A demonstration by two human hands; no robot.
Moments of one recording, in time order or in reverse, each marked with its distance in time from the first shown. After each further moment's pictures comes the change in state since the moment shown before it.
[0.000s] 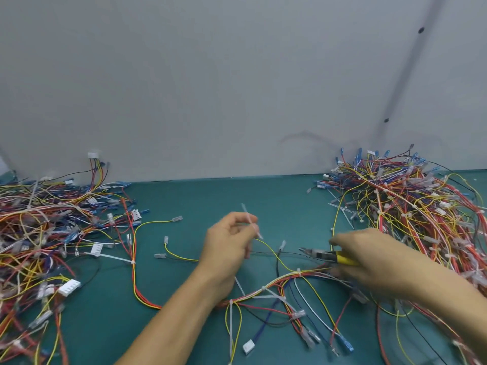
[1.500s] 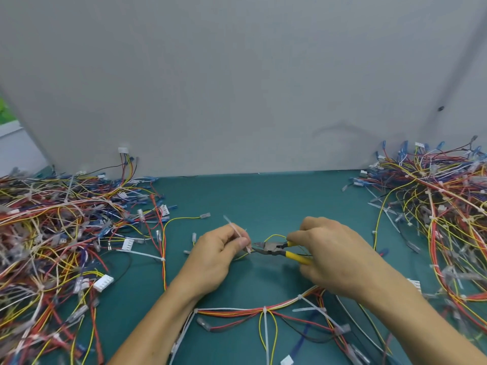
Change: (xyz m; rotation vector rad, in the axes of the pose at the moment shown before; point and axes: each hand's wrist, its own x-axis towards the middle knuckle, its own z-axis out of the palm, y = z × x) left_hand 0.013 -0.011 -0.087 0.639 -0.180 0.232; right_hand 0.058 -0.093 0.002 0.117 0.147 -0.123
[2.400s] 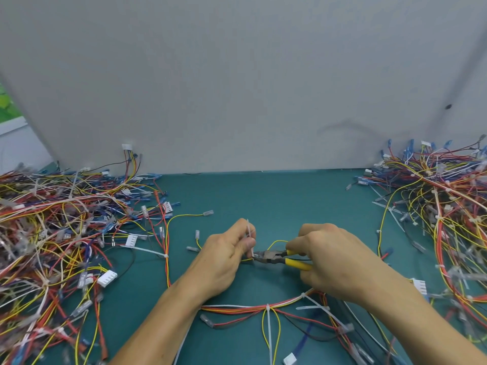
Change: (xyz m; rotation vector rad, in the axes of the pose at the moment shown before) left_hand -0.002 -0.006 0.003 0.168 -0.068 0.103; right_hand -0.001 -0.005 0.001 0.007 -0.088 -0.040
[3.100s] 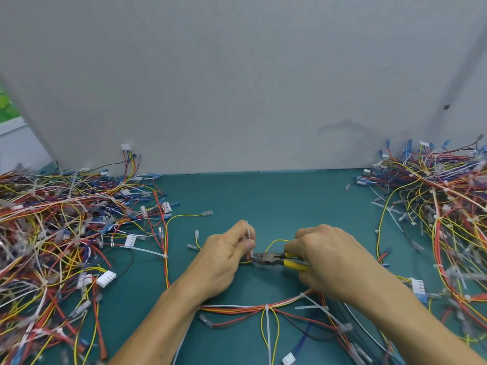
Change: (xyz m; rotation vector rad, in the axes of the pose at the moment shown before) left_hand 0.000 0.001 0.000 -0.023 -0.010 -0.004; right_hand 0.003 -0.001 0.005 -0.094 0.001 -0.036
